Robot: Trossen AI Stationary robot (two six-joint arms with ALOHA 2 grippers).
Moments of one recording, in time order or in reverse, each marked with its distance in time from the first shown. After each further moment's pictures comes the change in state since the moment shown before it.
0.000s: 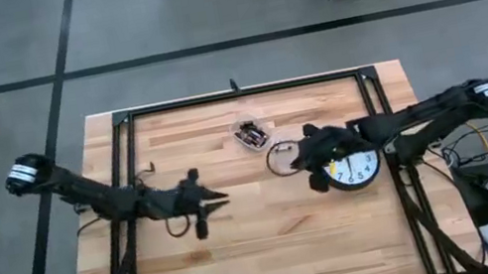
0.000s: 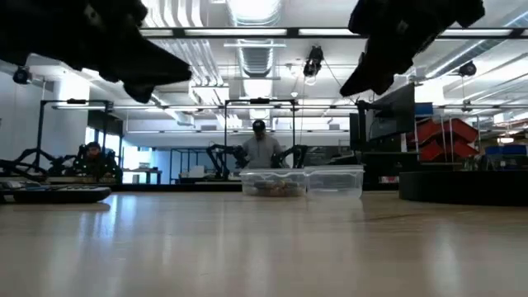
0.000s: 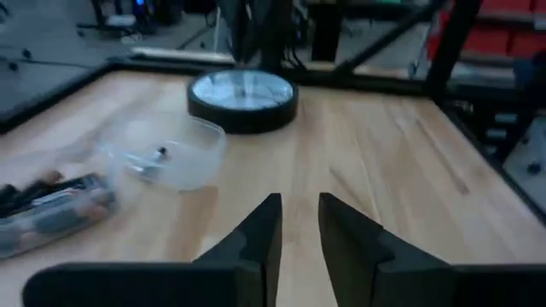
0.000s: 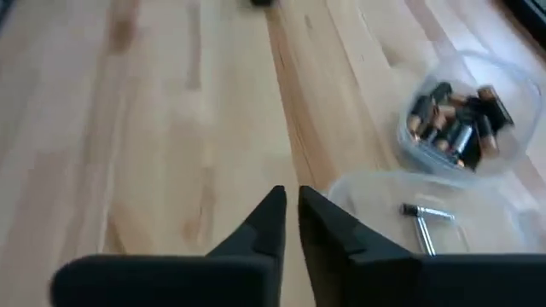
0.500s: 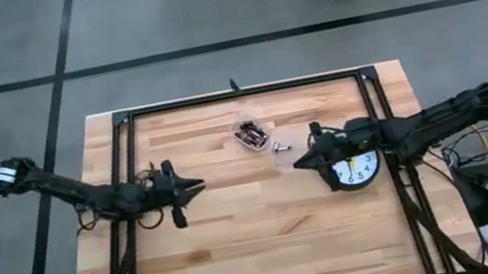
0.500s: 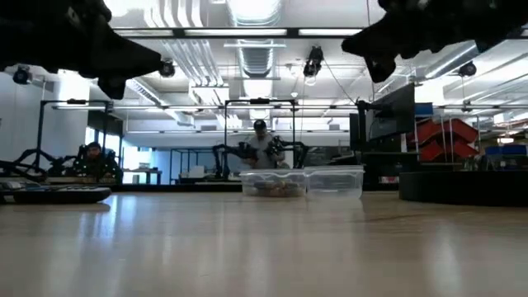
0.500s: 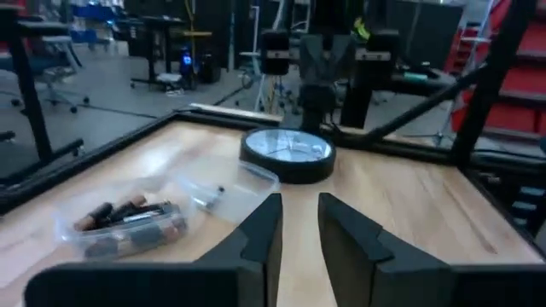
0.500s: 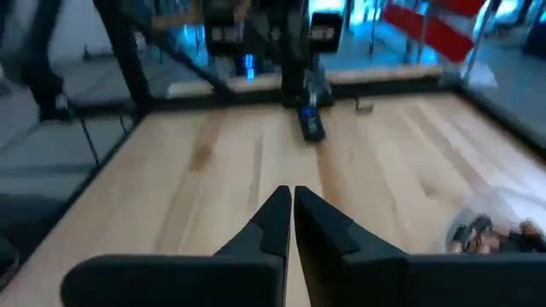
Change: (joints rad) left arm 0.005 -0.387 -0.174 -0.036 -0.120 0.038; right arm -0.004 -0.195 -0.286 0.559 -0.097 -0.036
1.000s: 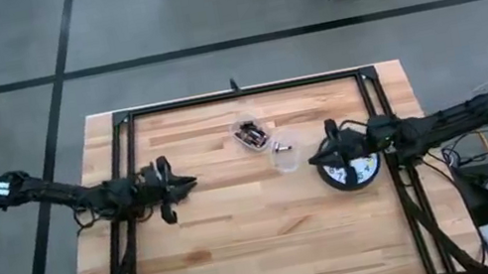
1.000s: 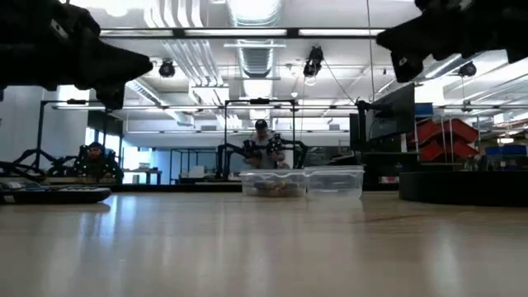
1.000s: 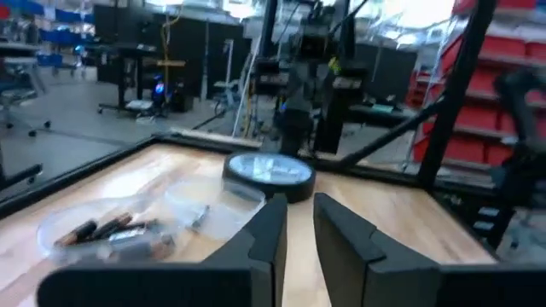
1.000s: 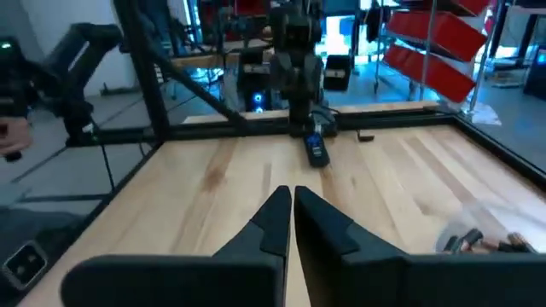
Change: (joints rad) left arm 0.164 -0.186 -0.153 0.099 0.261 0.000; right arm -0.002 -0.278 -0.165 -0.002 -0.045 -0.007
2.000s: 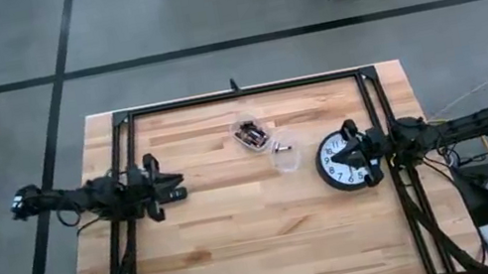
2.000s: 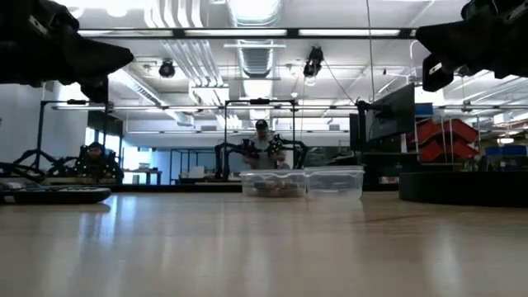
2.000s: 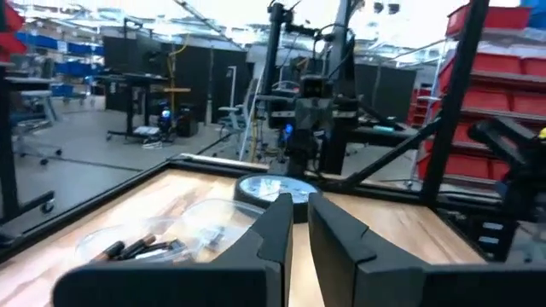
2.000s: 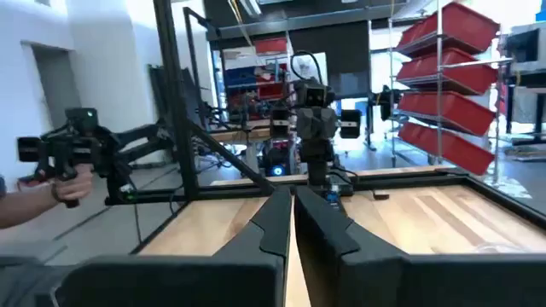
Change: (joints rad) left arm 0.005 -0.480 -0.001 -0.444 -0.016 0.052; right arm 0.000 -0.403 -0.280 0.127 0.001 0.030
